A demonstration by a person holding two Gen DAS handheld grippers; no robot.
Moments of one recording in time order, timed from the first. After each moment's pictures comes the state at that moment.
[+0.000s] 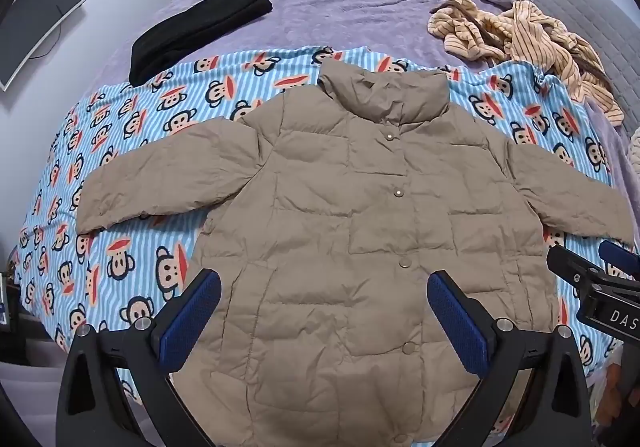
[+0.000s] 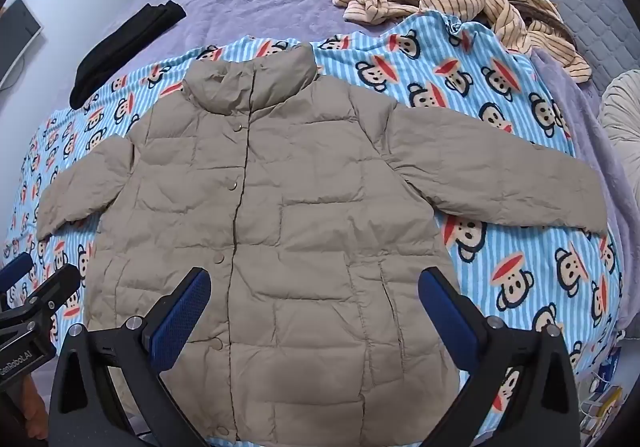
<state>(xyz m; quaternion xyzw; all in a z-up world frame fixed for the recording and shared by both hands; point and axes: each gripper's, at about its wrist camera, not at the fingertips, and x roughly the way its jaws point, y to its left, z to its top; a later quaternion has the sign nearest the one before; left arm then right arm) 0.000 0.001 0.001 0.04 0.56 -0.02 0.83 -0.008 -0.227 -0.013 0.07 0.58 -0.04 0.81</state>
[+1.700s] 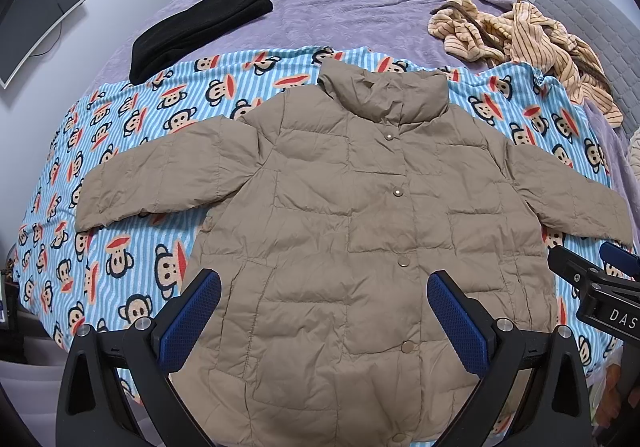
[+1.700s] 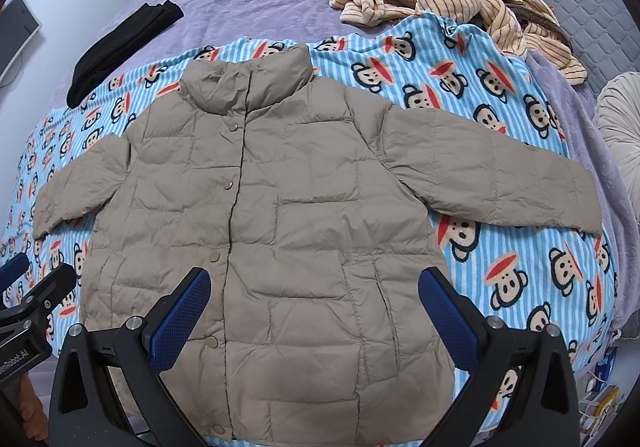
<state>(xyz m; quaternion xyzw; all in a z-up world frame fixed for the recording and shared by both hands) -0.001 0.000 0.001 0.04 0.56 -0.02 0.83 -0.012 -0.227 -0.012 0.07 0.57 -0.04 0.81</state>
